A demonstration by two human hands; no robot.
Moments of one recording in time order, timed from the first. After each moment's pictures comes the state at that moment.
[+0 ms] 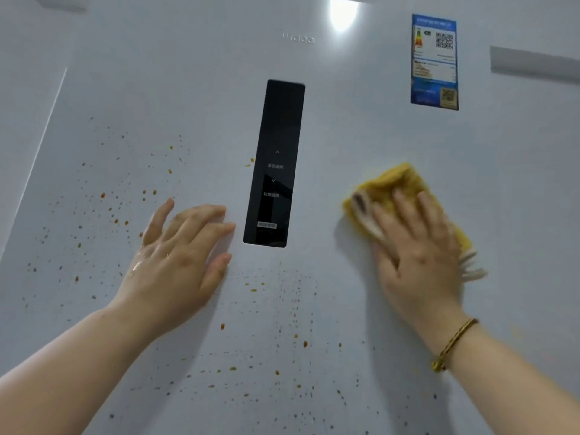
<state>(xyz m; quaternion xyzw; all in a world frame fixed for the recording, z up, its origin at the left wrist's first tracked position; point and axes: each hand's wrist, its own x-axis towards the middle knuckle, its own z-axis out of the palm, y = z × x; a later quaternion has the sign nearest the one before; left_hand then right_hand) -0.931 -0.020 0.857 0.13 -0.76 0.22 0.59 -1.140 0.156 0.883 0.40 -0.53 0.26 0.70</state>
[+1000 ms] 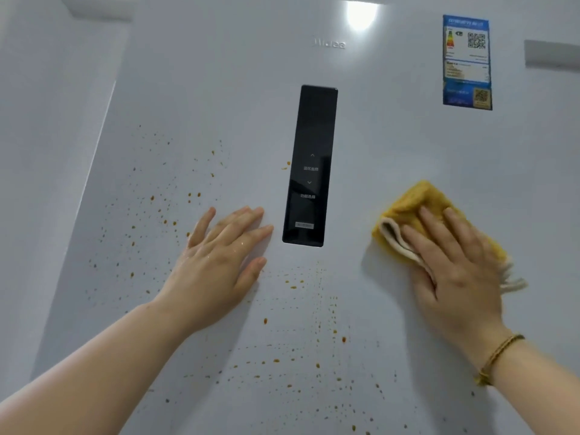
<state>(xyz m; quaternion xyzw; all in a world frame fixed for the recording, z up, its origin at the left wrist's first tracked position) -0.921 -0.033 0.853 0.10 -0.79 0.19 0.57 -1.139 0.162 0.865 0.42 -0.52 0.23 0.70</state>
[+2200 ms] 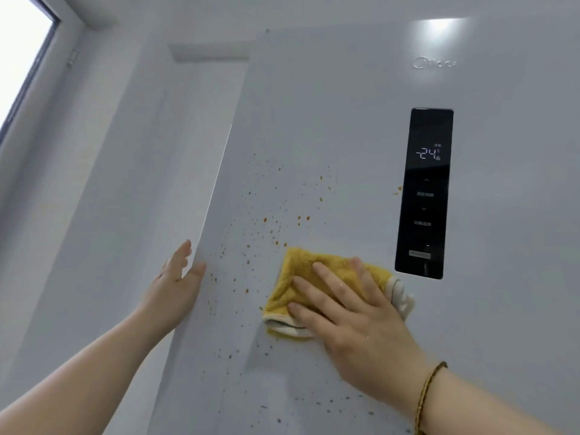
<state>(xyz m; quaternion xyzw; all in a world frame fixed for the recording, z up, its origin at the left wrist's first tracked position) -0.805 -0.110 0.831 0.31 -0.67 -0.33 0.59 -1.004 0.021 0.839 0.60 -0.41 0.03 0.69</state>
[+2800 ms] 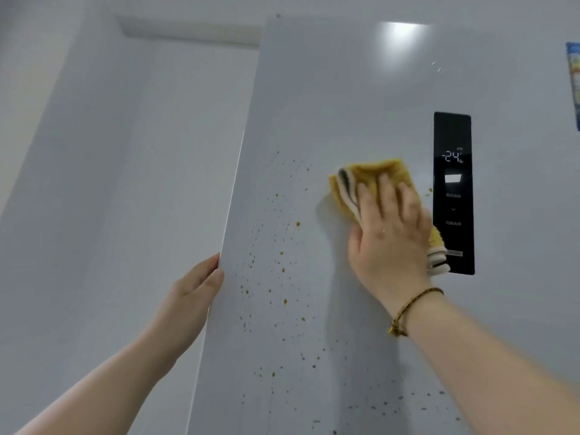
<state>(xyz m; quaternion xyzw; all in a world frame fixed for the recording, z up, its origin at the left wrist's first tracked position) -0.779 -0.144 0.828 0.12 -0.70 -0.45 0.54 -0.946 -0.018 0.905 0.34 -0.63 0.27 0.65</state>
